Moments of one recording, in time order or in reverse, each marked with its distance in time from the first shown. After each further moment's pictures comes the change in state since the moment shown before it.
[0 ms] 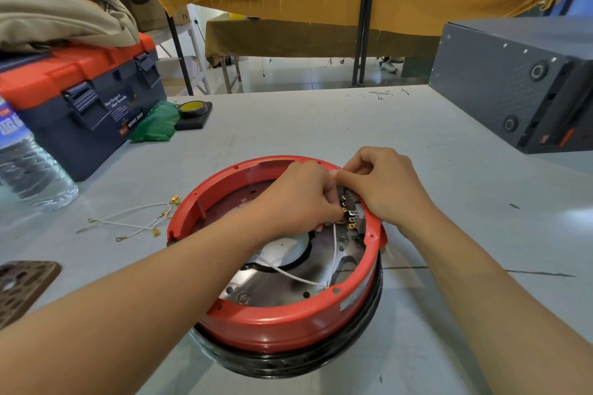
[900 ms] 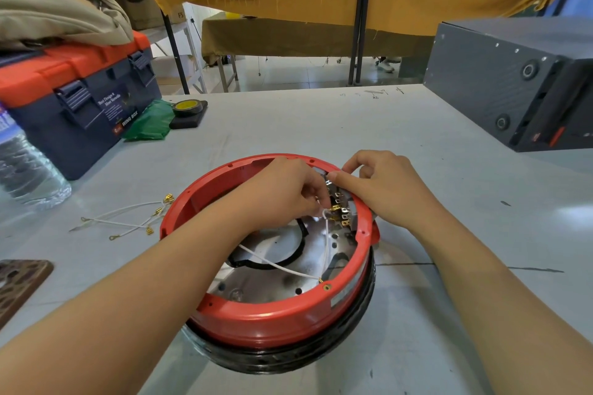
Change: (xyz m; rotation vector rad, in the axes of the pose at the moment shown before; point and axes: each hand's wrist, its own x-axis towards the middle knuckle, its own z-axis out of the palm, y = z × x) left_hand -0.005 -0.006 -0.015 0.123 -0.043 0.081; right_hand -0.002 0.006 -0.013 -0.178 -0.108 -0.083
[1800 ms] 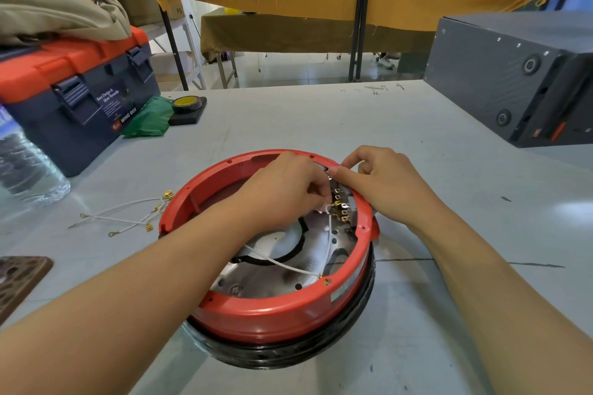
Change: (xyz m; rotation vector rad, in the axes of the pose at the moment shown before) left_hand 0.003 0.000 0.007 0.087 0.060 0.050; right_hand 0.000 0.002 0.002 0.050 -0.016 0.004
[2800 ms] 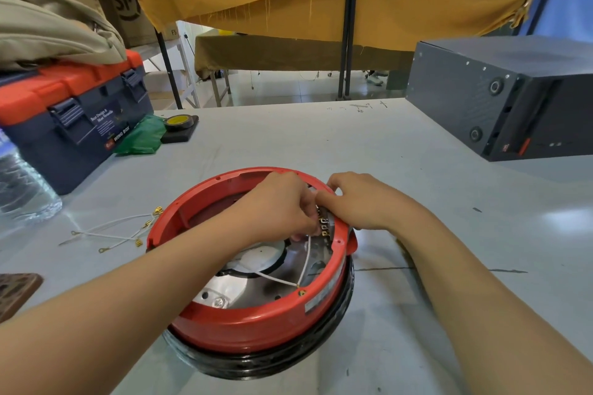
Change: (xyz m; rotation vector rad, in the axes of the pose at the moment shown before) left_hand -0.002 0.020 -0.001 -0.123 -0.074 -0.152; right_hand -0.001 -0.011 -0.010 -0.282 -0.296 0.036
